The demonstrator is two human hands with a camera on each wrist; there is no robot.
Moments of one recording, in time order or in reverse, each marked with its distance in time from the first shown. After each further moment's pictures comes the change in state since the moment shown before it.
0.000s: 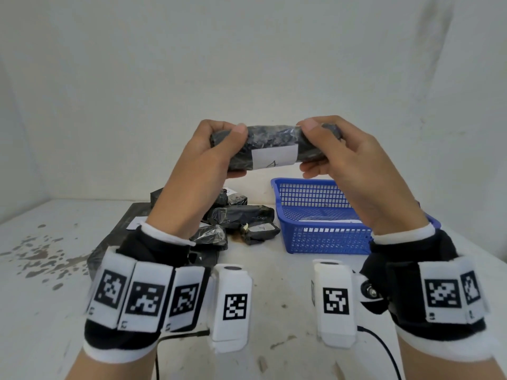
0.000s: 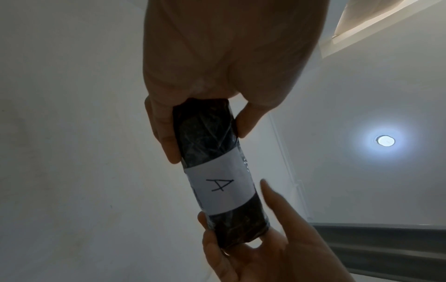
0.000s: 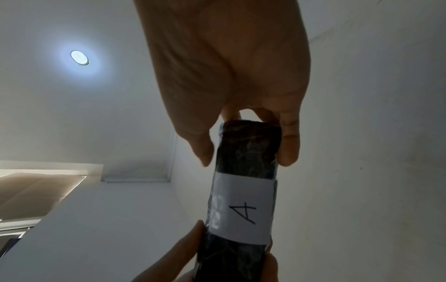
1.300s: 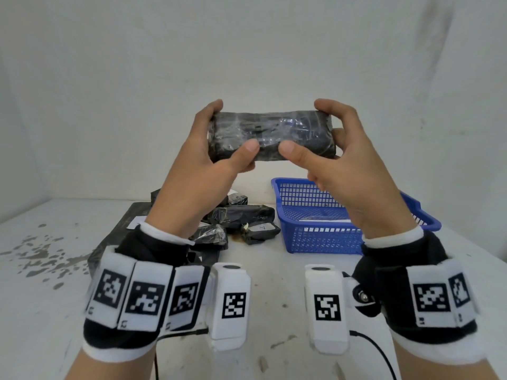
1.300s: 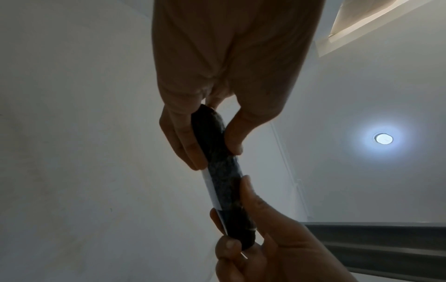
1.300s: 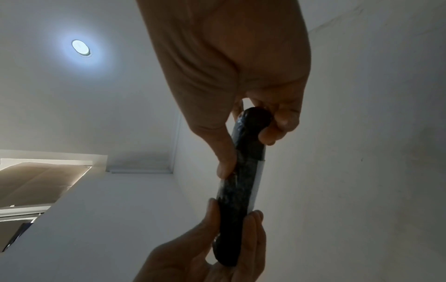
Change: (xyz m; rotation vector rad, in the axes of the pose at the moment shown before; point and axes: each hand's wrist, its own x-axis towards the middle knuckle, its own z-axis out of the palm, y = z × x) left_hand -0.005 0.001 -0.004 0.081 -0.032 0.016; right_hand -0.004 0.000 0.006 0.029 0.018 -0.056
